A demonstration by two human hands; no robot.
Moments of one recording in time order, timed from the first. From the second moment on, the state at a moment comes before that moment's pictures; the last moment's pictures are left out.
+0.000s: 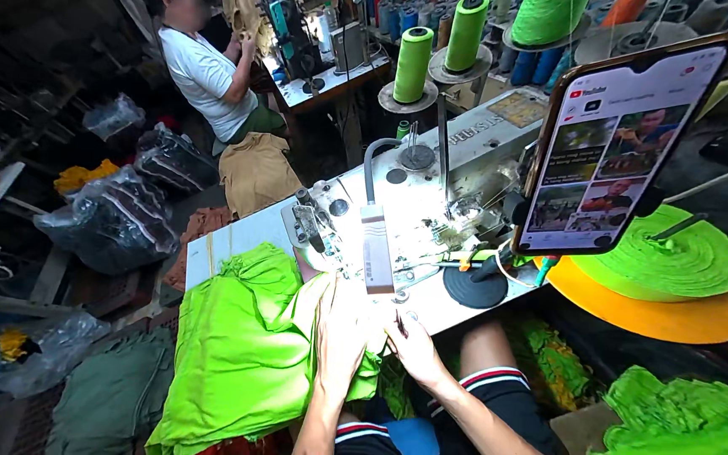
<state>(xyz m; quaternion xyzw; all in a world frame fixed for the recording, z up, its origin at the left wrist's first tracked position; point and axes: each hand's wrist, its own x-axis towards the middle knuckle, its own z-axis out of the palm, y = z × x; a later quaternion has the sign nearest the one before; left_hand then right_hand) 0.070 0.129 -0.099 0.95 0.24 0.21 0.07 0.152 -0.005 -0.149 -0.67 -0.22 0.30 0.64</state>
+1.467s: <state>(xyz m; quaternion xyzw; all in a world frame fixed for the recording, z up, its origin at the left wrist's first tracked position) 0.027 0.048 -0.133 0.62 0.29 0.43 0.58 0.147 -0.050 -0.118 -0.75 -0.56 -0.03 0.35</state>
